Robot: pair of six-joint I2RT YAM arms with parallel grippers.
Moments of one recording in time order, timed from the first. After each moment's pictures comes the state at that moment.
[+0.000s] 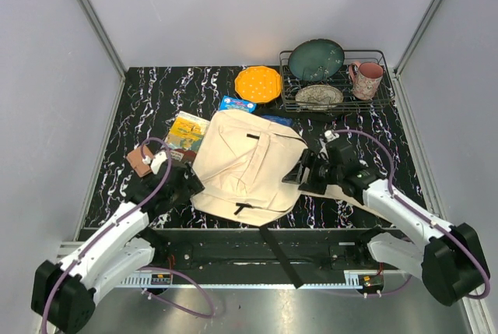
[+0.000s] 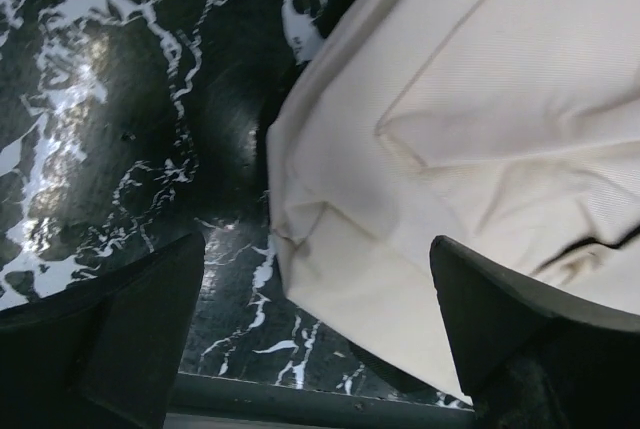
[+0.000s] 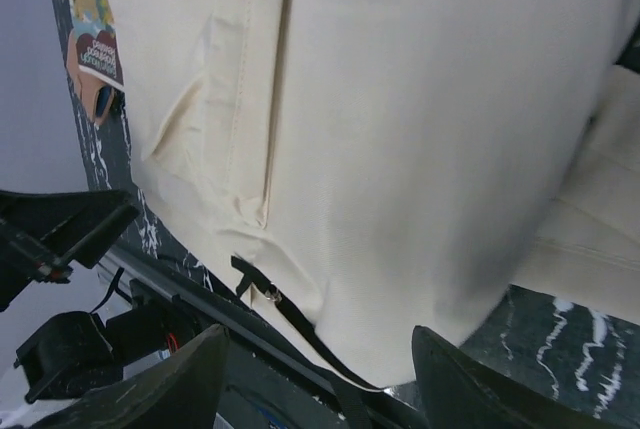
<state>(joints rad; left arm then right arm) -0.46 0.74 0.46 -0.63 -0.24 -0.92 0.45 1.04 0.57 -0.30 -0.38 0.84</state>
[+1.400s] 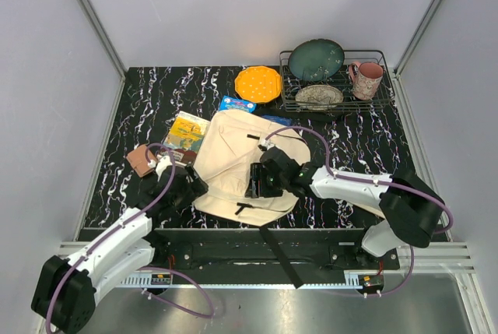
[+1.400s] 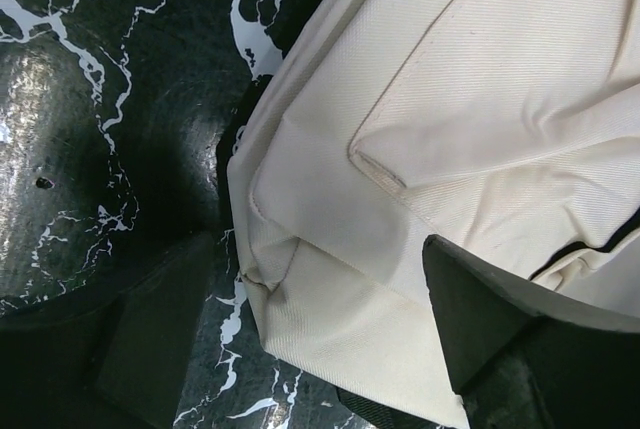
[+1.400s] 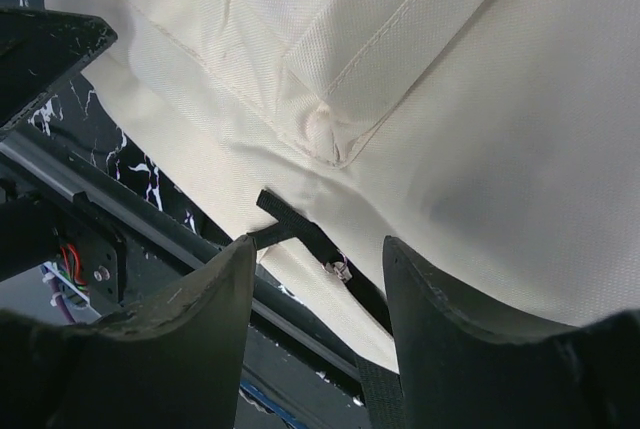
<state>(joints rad) -0.47 0.78 0.30 -0.37 -0.21 -0.92 0.95 1.51 0.84 -0.17 -0.07 0.81</state>
